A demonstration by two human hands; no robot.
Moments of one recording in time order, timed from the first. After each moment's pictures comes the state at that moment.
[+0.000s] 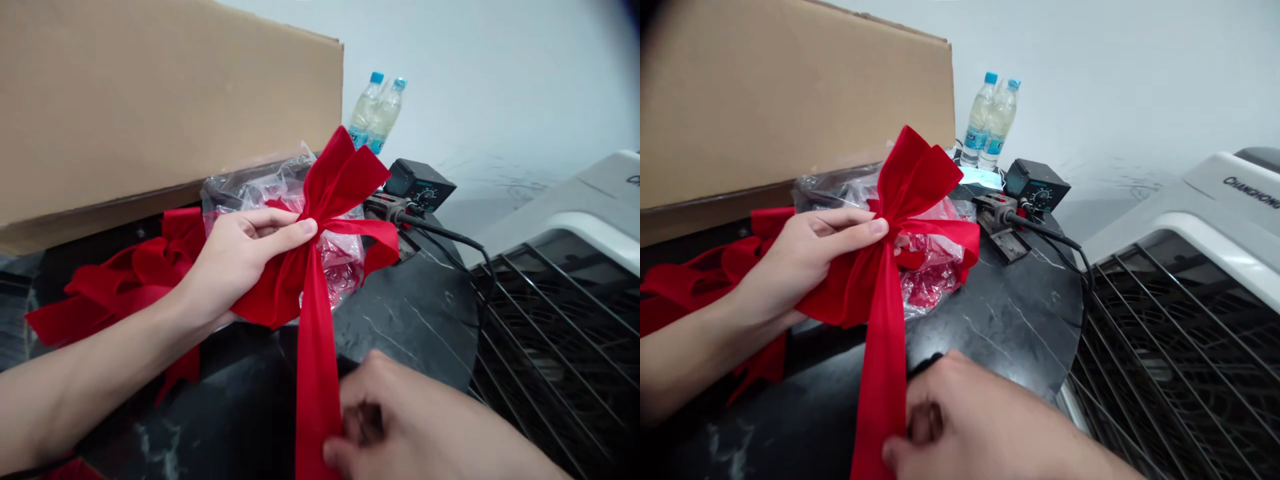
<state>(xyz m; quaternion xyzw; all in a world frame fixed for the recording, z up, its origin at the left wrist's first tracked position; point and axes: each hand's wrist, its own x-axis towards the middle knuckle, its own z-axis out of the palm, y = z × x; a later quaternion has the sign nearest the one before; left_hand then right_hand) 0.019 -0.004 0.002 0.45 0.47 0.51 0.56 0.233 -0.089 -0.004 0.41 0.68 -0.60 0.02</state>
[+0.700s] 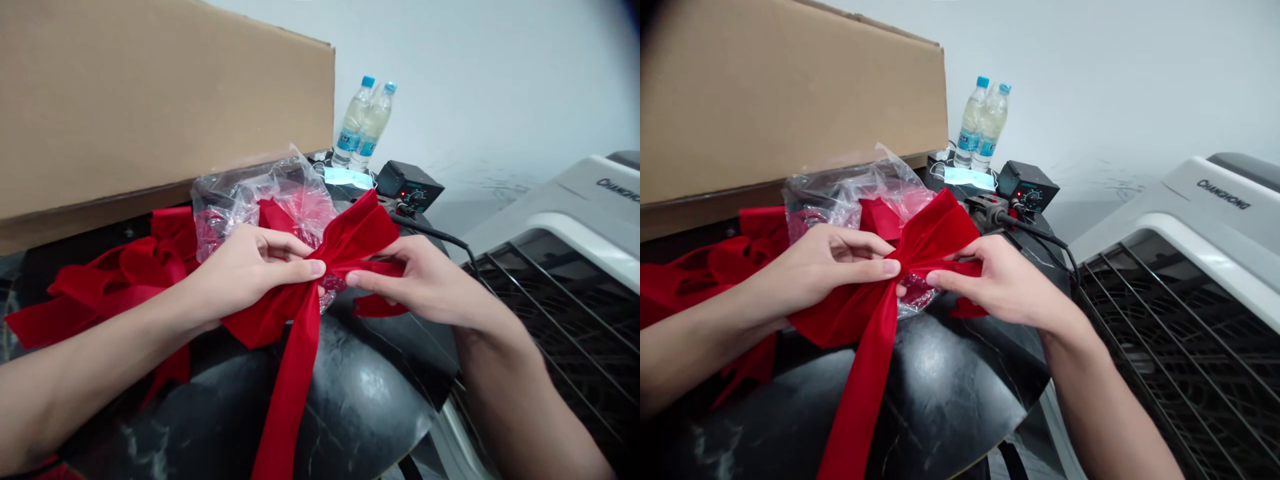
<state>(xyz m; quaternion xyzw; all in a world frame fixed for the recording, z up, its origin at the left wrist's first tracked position) 0.020 -0.003 0.001 0.54 0.45 0.35 0.62 0.266 -0.004 0.019 0.44 0.75 -0.43 -0.23</state>
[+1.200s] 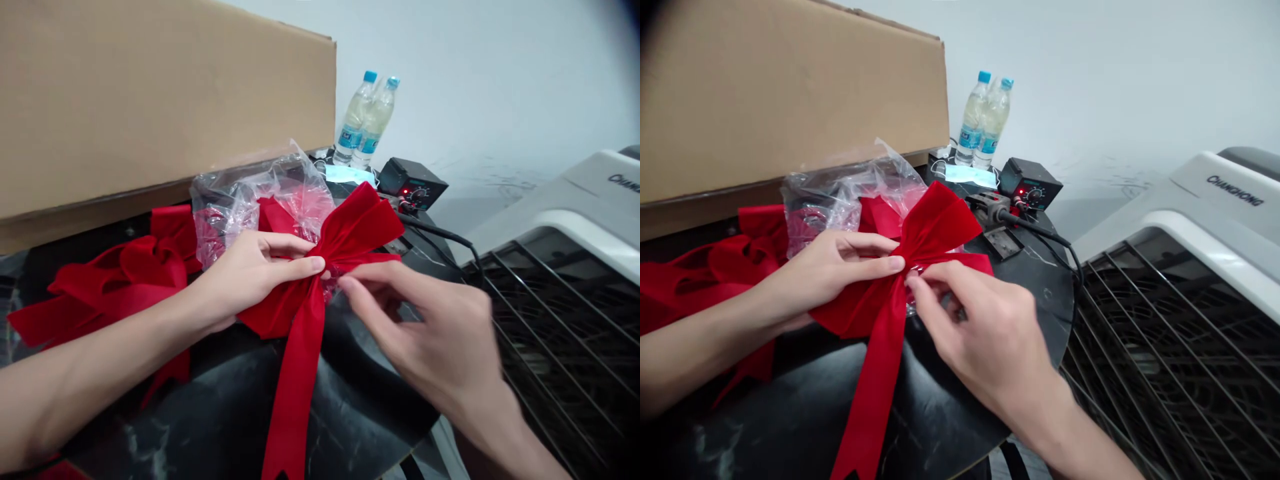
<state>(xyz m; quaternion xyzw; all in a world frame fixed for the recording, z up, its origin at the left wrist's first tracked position) 0.024 -0.005 -0.014 0.49 0.41 0.38 0.67 0.231 -0.066 0.012 0.49 0.80 -0.03 -0.36</state>
